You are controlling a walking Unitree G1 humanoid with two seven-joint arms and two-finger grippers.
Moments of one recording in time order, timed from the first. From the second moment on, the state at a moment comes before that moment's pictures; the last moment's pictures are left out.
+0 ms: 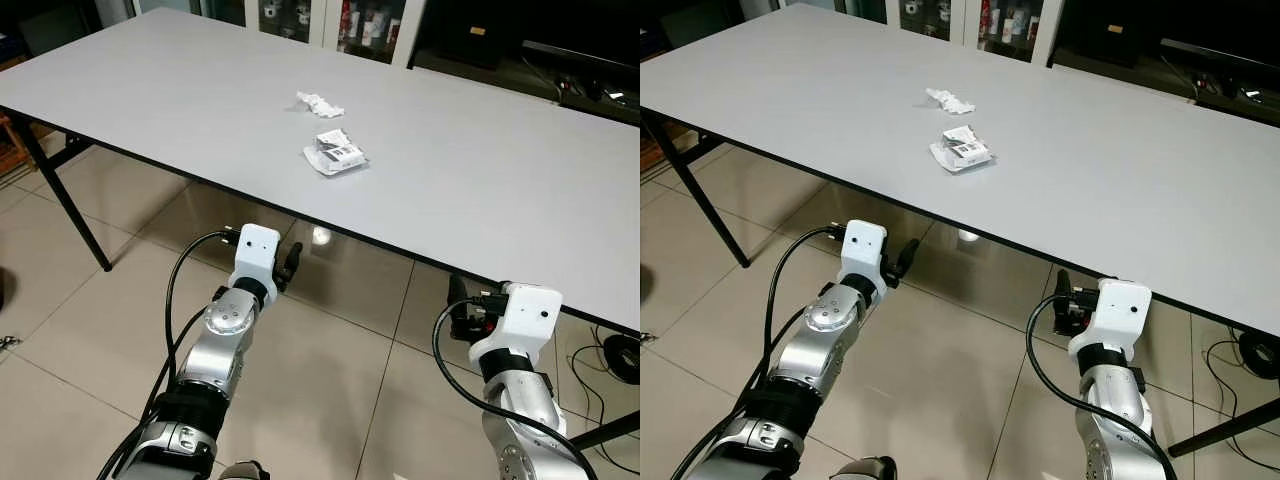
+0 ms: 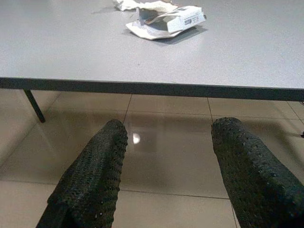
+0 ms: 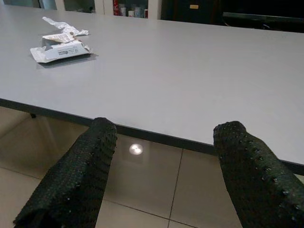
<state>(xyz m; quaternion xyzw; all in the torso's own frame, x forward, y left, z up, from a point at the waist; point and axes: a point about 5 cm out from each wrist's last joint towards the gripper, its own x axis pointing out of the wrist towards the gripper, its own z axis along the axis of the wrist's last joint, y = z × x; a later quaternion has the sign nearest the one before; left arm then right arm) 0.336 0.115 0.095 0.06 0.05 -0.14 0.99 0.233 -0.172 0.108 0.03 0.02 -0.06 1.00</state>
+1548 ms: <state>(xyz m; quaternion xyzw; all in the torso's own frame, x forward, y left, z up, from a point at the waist) 0.351 0.111 0.122 0.05 0.02 -0.13 0.99 0.233 -0.163 0.115 0.02 0.01 -0.03 1.00</state>
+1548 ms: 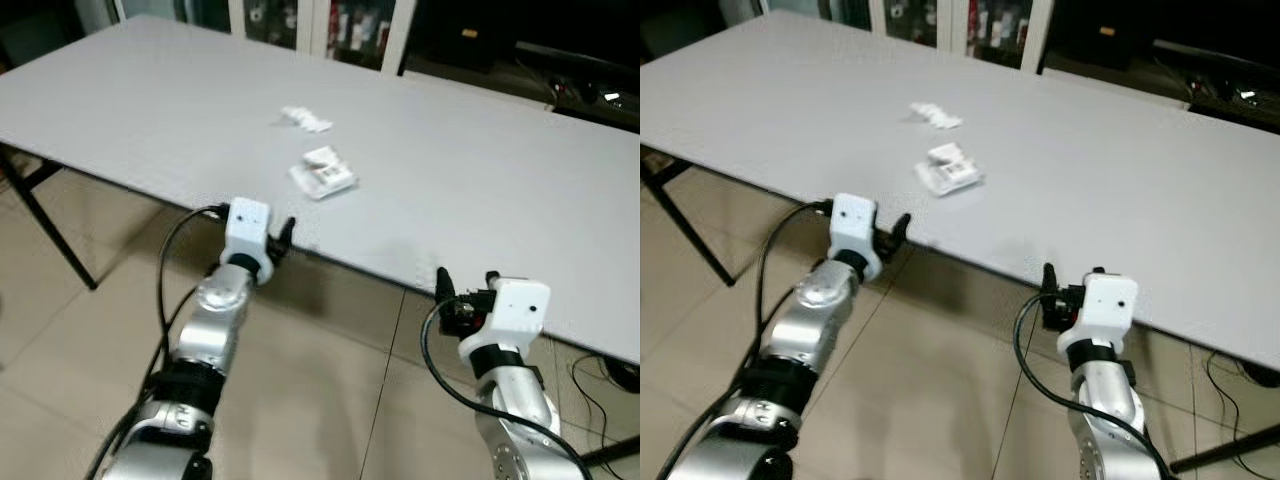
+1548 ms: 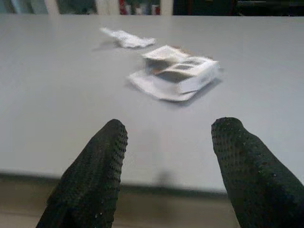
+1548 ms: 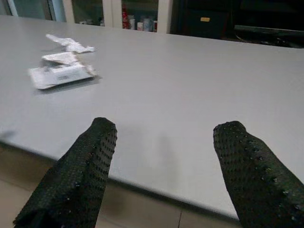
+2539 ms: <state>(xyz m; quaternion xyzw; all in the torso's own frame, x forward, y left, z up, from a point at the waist) 0.350 0.113 0.109 0.05 0.06 -0.14 0.99 0.237 -0.153 0.127 0.02 -0.02 -0.02 1.00</state>
